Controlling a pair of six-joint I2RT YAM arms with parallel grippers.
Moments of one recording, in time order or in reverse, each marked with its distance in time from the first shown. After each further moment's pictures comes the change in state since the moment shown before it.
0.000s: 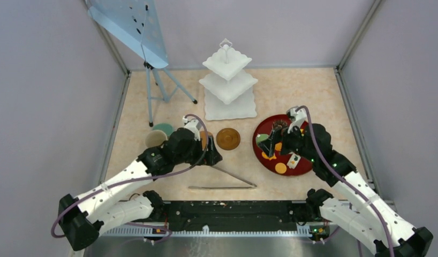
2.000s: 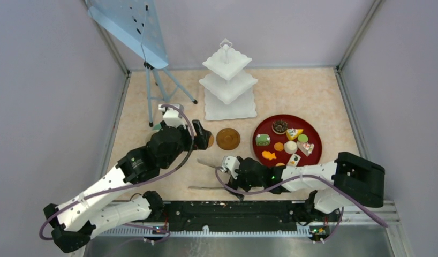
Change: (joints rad) left arm -0.144 -0.092 0.171 -0.031 -0.526 0.037; right arm 0.646 0.705 -0.190 0.503 0.157 -0.314
